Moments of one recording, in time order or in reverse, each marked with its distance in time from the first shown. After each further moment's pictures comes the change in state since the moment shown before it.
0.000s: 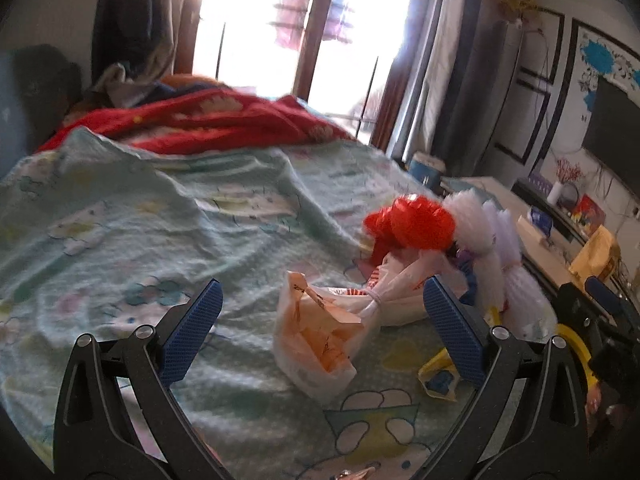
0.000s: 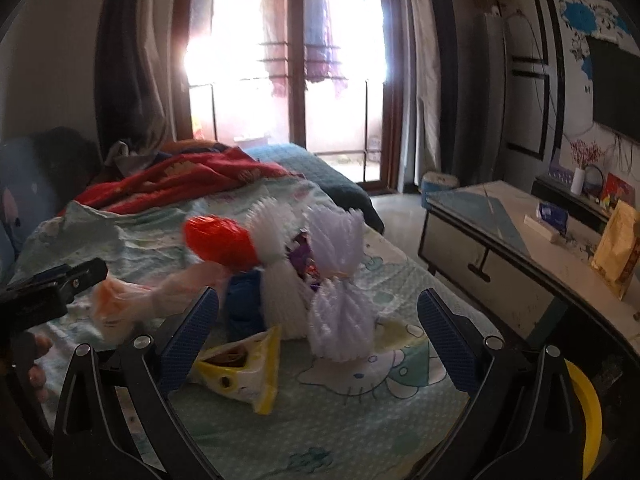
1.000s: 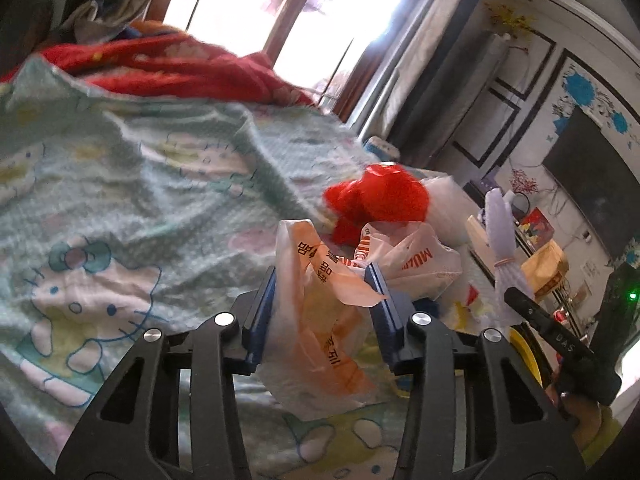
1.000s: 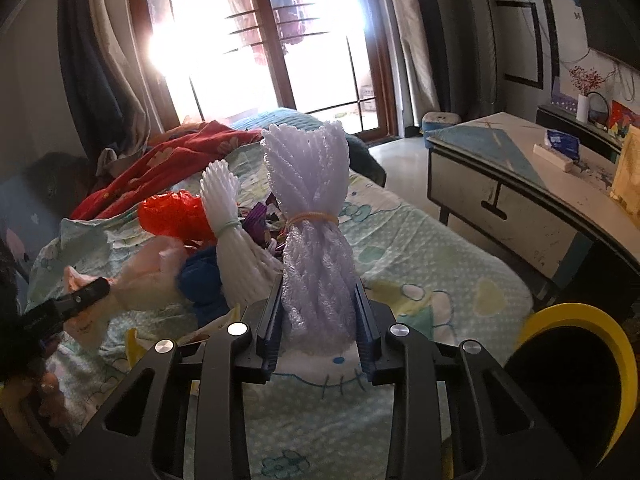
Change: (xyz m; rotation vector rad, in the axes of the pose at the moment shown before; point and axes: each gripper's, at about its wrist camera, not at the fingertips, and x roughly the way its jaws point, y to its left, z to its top) left arm 0.004 0.010 -0.007 -0.106 0.067 -0.226; right arm 0.023 -0.041 -0.012 0.154 0.117 0.060
